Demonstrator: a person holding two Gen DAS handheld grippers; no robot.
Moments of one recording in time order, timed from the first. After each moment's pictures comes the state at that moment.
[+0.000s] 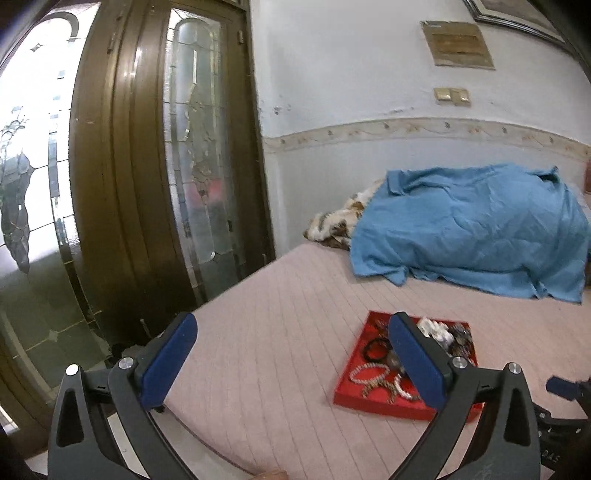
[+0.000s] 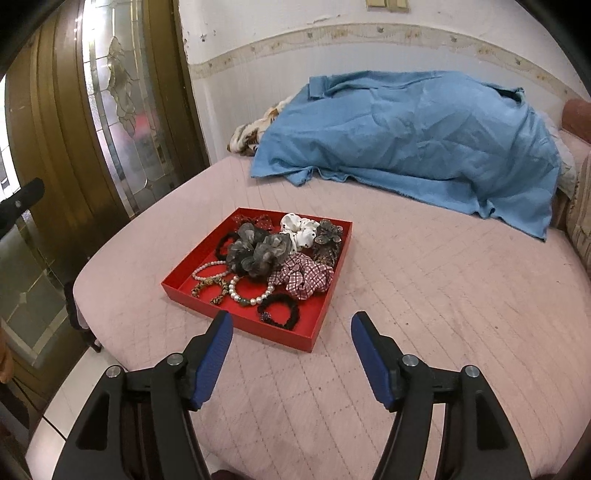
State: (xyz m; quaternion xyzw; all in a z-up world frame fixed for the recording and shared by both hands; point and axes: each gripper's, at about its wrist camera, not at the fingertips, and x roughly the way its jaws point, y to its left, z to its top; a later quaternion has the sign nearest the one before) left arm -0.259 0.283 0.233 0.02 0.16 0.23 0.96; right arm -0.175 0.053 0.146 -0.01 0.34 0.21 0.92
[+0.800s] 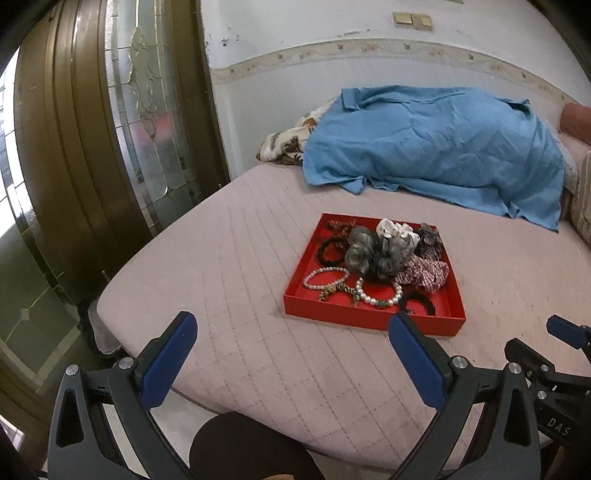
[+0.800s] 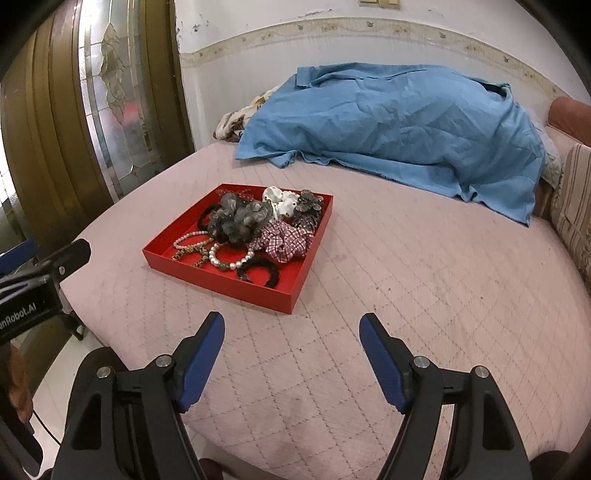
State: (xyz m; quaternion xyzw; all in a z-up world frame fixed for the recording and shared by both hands) left arm -0.241 0.255 0.156 0.02 0.30 0.16 0.94; right arm -0.195 0.044 0.113 -0.03 0.35 0.18 0.92
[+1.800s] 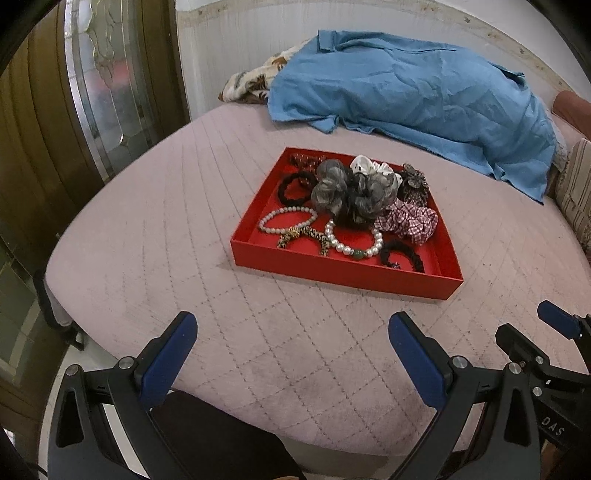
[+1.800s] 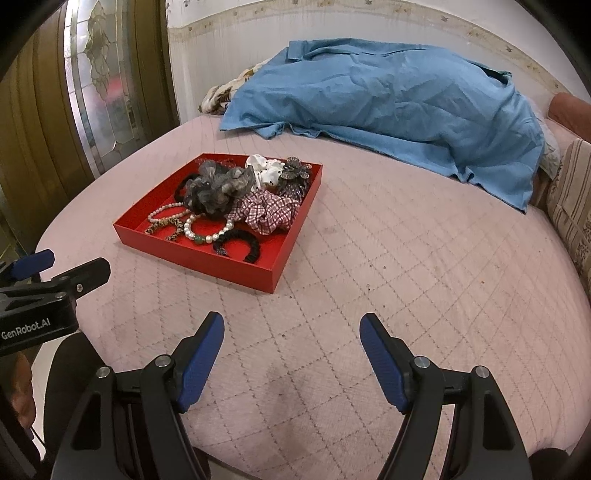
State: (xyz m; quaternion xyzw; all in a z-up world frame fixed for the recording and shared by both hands) left arm -0.195 0.265 0.104 -0.03 0.41 0.09 0.91; right arm -0.175 0.048 0.085 -0.05 0.39 0.15 0.91
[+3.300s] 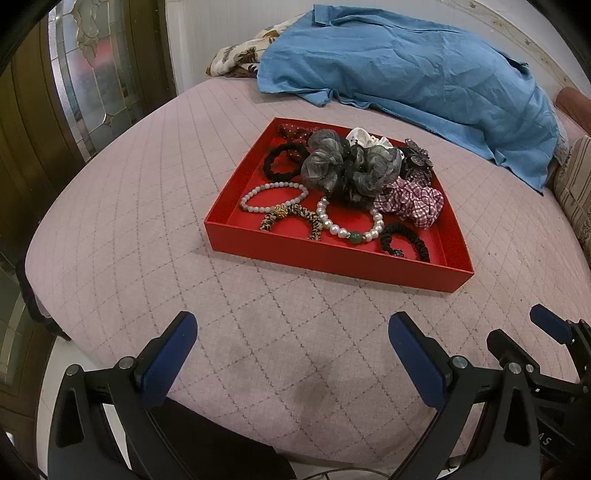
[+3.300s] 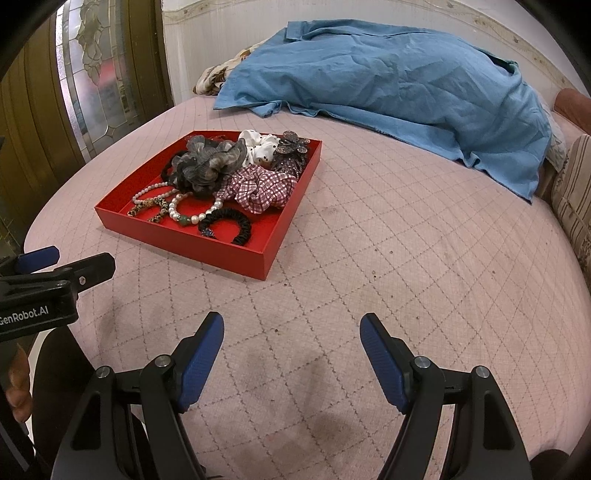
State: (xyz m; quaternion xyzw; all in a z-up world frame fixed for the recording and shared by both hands) left arm -0.169 0.269 0.083 -0.04 0.45 0.07 0.89; right arm -0.158 0.054 0.063 -0.06 0.42 0.14 0.89
